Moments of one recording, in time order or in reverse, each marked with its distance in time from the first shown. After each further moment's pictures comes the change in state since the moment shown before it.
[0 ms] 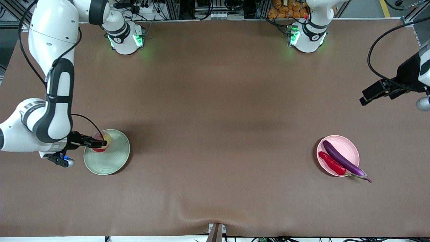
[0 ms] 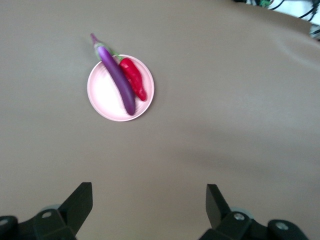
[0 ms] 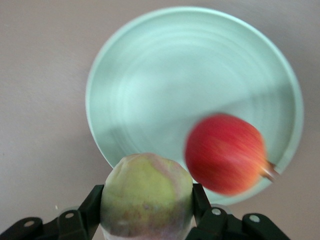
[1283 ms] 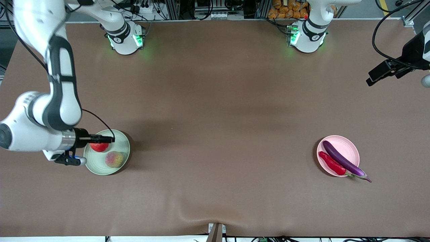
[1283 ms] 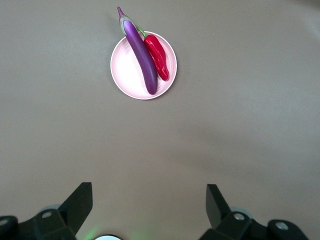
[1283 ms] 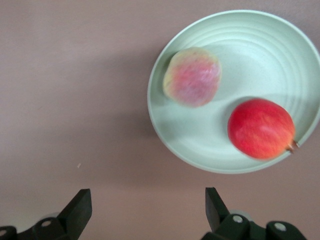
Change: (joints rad) left arm -0.293 -0.135 0.349 -0.153 -0.012 -0.017 0.004; right arm -0.185 -0.247 0.344 0.046 -0.358 -0.078 0.111
